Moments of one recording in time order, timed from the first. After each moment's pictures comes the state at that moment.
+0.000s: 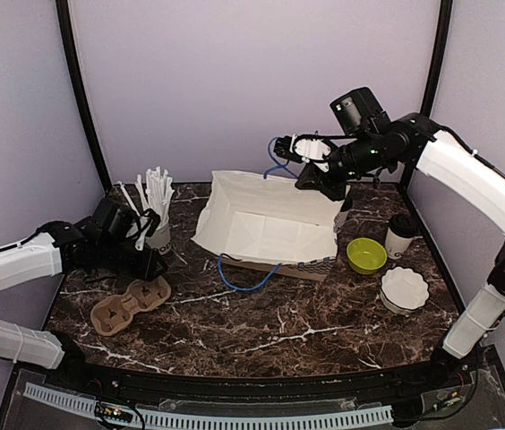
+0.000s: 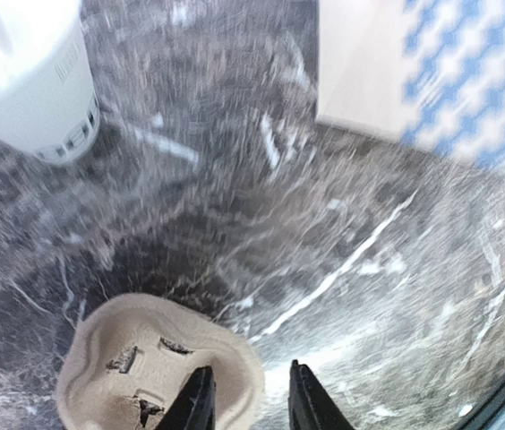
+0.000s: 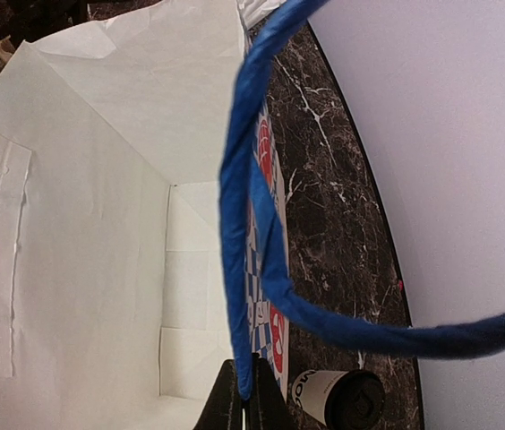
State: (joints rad) left arm -0.57 1.15 0.74 -0.52 0.03 -0.32; right arm 0.73 1.61 1.78 -0.92 -0.18 -0.70
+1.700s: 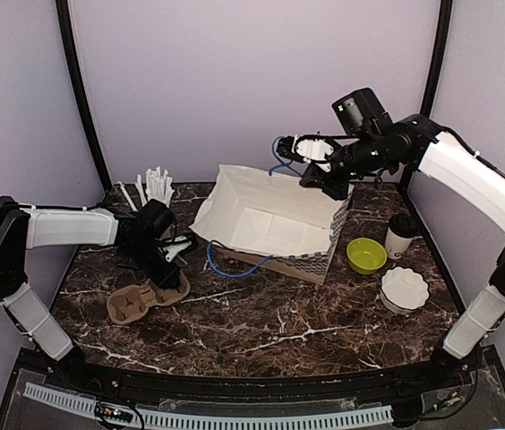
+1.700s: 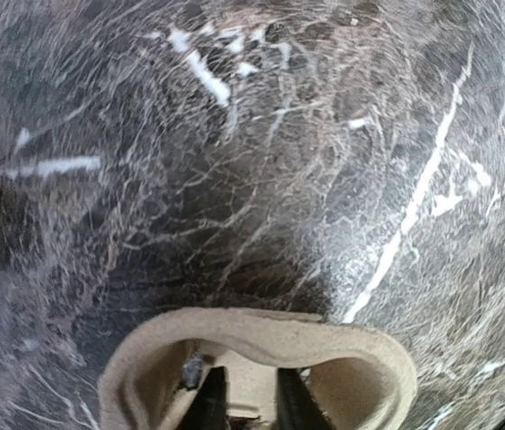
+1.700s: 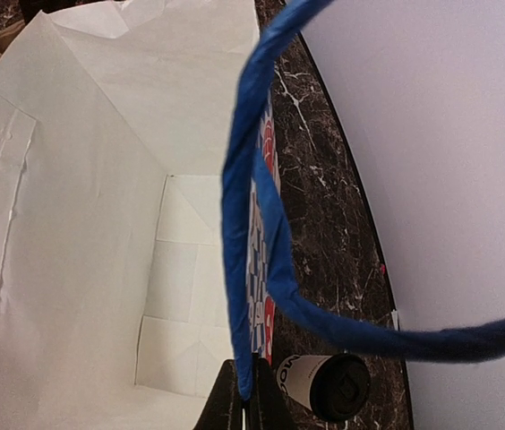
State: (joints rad) left arm -0.54 1.61 0.98 -0.65 0.12 0.18; right arm 0.73 1.60 1.76 -0.91 -0.10 -0.71
